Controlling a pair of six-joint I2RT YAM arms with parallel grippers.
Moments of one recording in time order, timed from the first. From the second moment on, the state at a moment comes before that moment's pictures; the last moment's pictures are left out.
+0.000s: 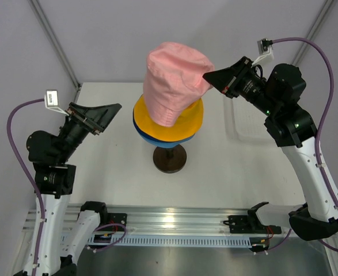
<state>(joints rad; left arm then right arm) -0.06 0.67 1.04 -0.06 0.53 -1.01 0.49 1.25 1.77 -0.44 -0.25 0.81</state>
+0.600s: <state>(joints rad) -0.43 0.71 0.95 0.15 0.49 -1.24 0.50 1.22 1.68 -0.44 -0.18 0.86</state>
